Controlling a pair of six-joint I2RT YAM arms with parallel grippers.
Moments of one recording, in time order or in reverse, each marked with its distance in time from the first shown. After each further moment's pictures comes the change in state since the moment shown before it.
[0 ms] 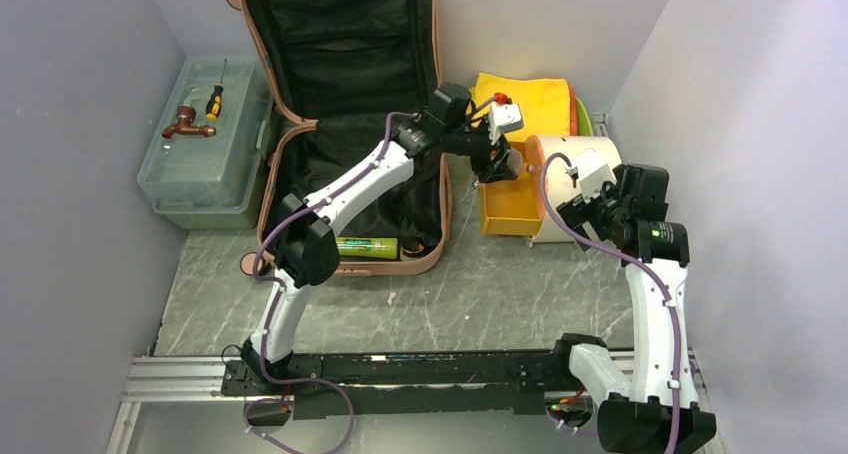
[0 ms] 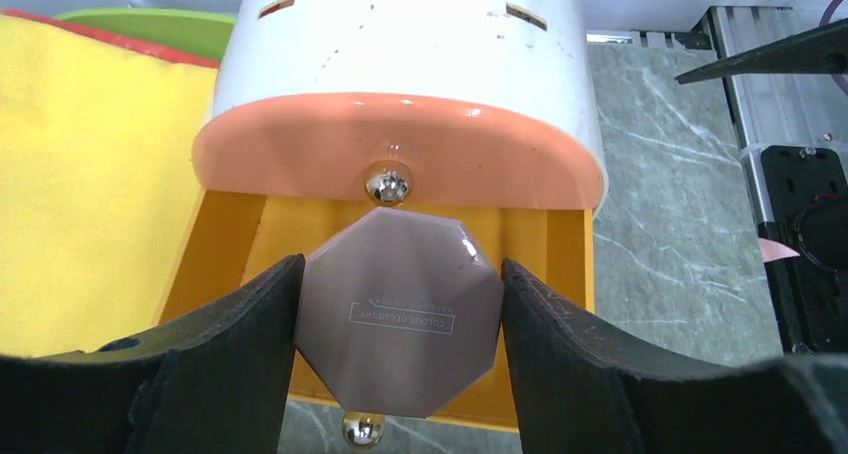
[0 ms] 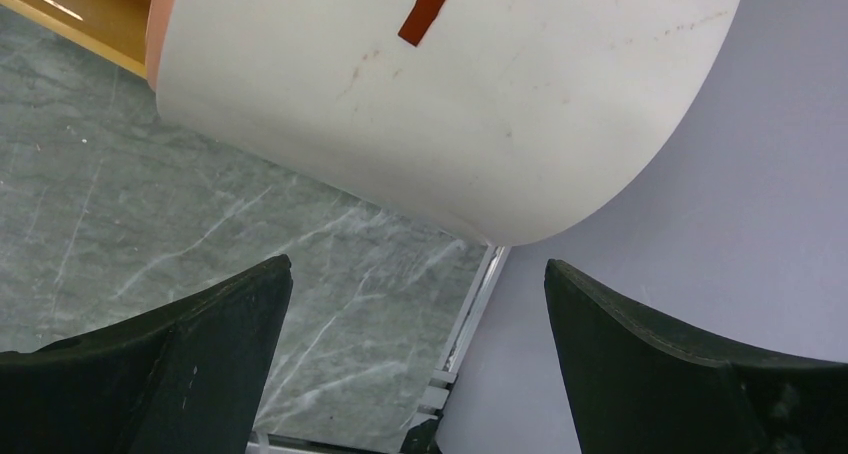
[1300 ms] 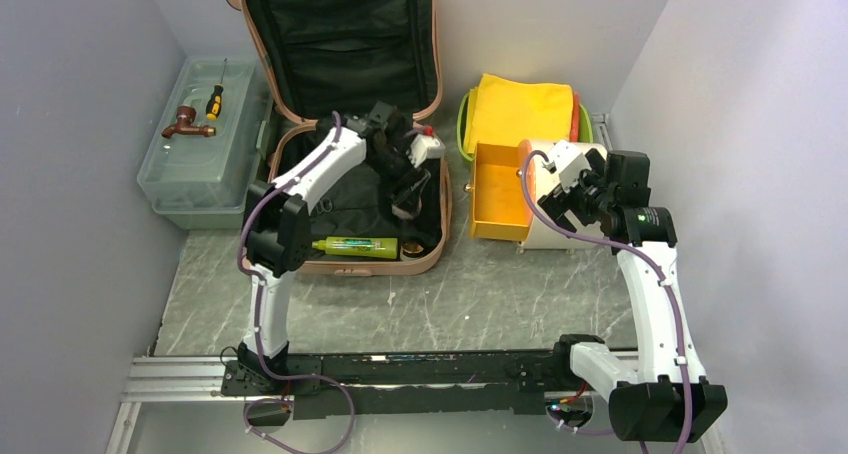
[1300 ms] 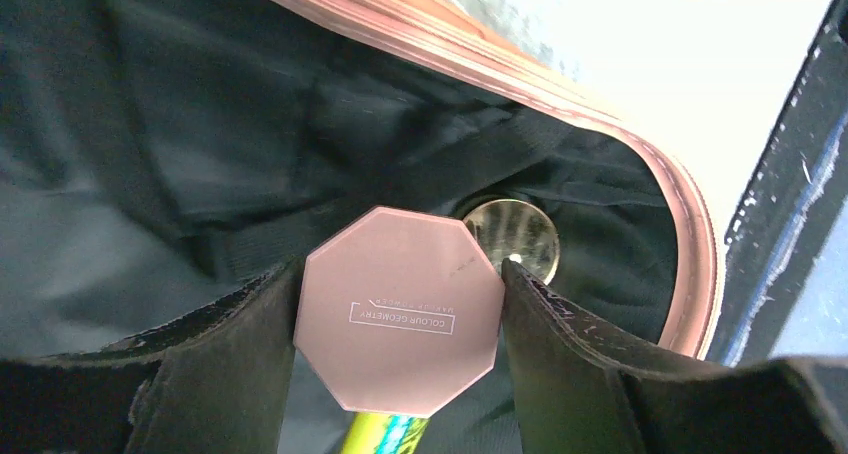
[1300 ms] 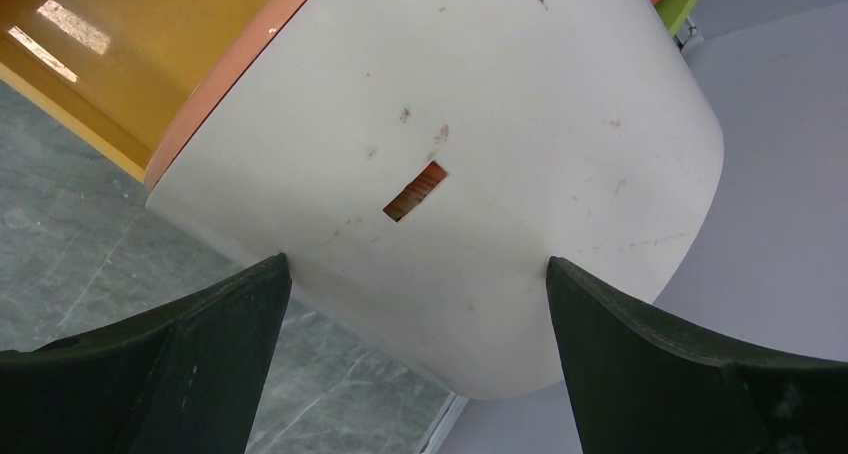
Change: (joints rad) left arm 0.247 -0.064 -0.296 -0.657 -0.063 0.247; right arm 0.109 0.099 0.010 0.100 -0.092 -0.064
